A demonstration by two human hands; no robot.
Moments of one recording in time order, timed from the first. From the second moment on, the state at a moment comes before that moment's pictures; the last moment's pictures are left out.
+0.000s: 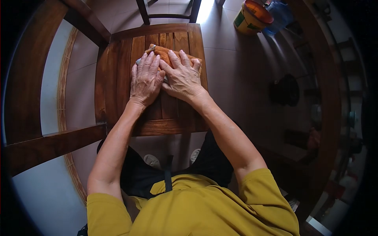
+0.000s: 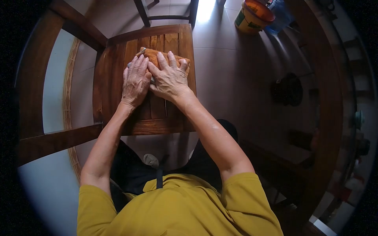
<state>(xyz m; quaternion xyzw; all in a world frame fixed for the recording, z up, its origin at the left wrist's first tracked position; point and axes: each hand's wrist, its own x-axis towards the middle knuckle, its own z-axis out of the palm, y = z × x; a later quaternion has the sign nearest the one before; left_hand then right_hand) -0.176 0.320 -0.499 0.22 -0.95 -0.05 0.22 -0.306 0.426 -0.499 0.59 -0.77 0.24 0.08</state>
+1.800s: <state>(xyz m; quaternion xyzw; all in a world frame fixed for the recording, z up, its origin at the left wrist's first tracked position) -0.177 0.322 -0.508 0.26 -0.93 -0.02 0.26 -0.315 0.416 -0.500 0.60 -0.78 0.18 0.05</state>
